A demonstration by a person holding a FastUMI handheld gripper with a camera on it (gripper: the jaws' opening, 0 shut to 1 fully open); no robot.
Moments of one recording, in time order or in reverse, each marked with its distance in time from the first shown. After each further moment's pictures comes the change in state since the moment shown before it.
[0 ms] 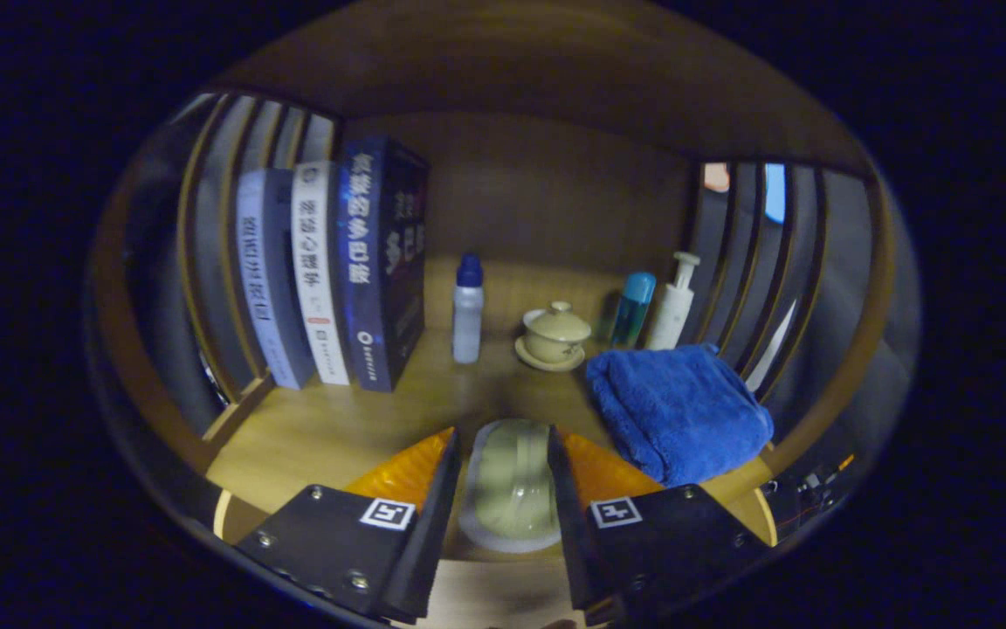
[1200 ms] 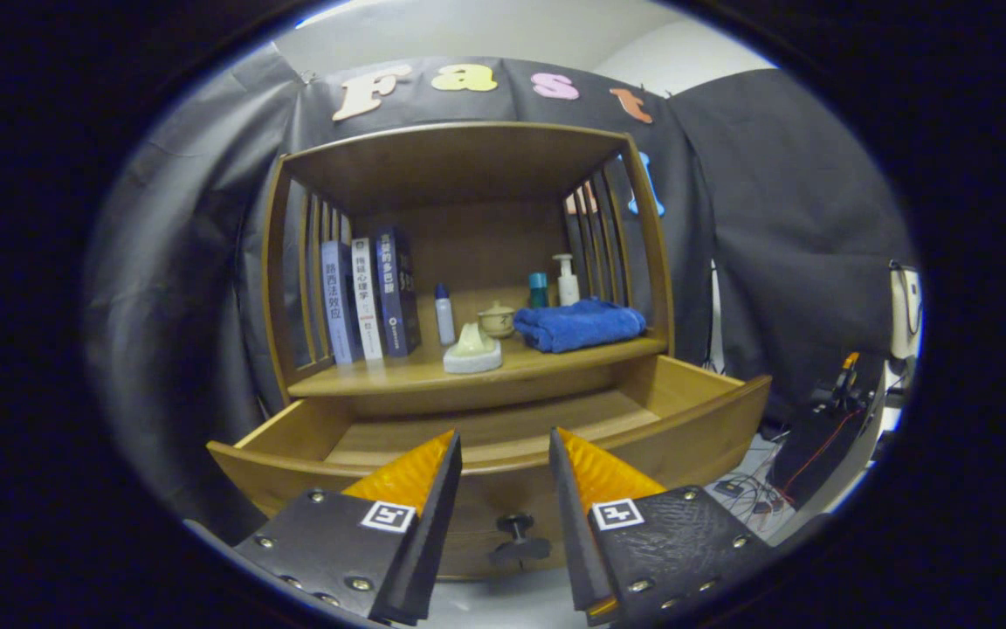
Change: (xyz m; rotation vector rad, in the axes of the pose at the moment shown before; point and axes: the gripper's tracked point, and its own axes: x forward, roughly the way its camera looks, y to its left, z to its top) arm -0.195 -0.043 -0.169 0.244 -0.209 -0.040
